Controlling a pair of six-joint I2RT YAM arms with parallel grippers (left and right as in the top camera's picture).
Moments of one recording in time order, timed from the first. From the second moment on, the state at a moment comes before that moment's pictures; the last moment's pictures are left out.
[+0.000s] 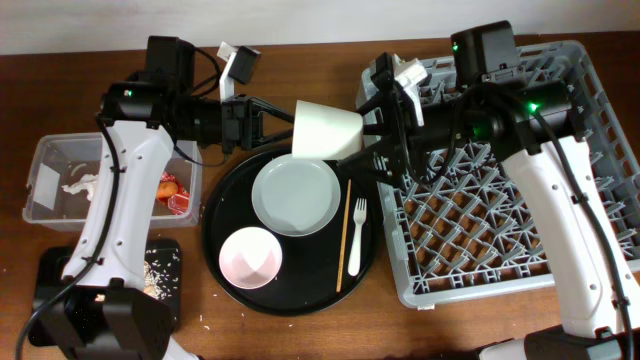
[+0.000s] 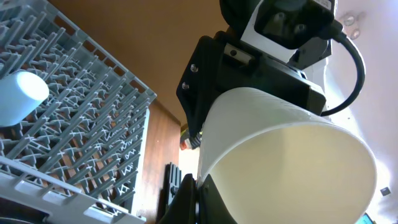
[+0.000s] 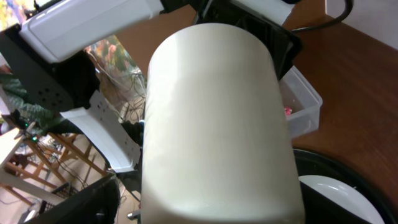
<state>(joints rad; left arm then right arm) -0.10 1.76 1.75 -1.16 1.55 0.33 0.23 1.61 1.81 -1.17 -1.24 -0.52</state>
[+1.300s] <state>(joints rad) -0.08 1.76 1.76 -1.30 0.66 0.14 0.14 1.62 1.77 -1.41 -0.19 -0.04</state>
